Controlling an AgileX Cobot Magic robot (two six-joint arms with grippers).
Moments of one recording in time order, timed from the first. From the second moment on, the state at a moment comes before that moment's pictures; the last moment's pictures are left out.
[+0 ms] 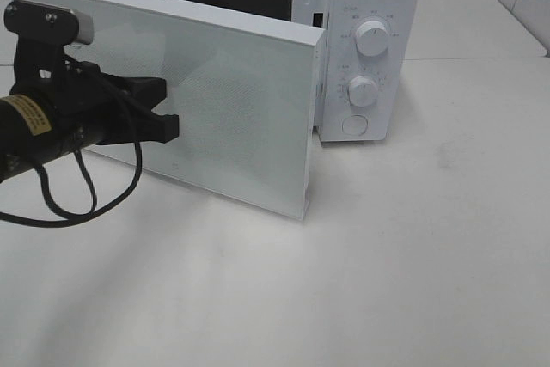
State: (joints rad) left arm -0.51 1.67 -0.57 0.09 -0.72 -0.13; right arm 0.05 -0.01 -0.52 -0.05 1.04 0.07
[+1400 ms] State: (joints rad) left arm -0.61 2.01 -1.12 0.12 -0.57 -0.13; right arm 0.05 -0.01 -0.52 -0.05 1.04 0.07
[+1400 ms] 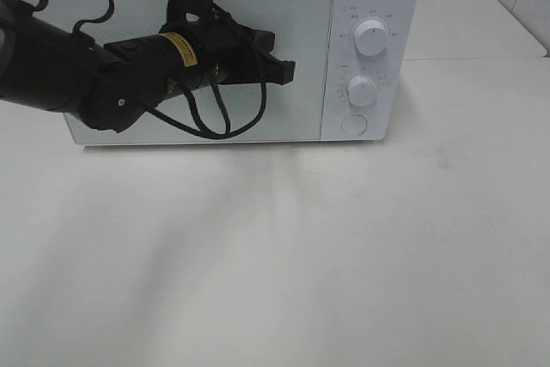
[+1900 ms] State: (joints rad) left arm -0.59 1.92 -1.04 0.09 -0.47 -0.13; right arm 0.05 -0.01 -0.52 -0.05 1.04 0.07
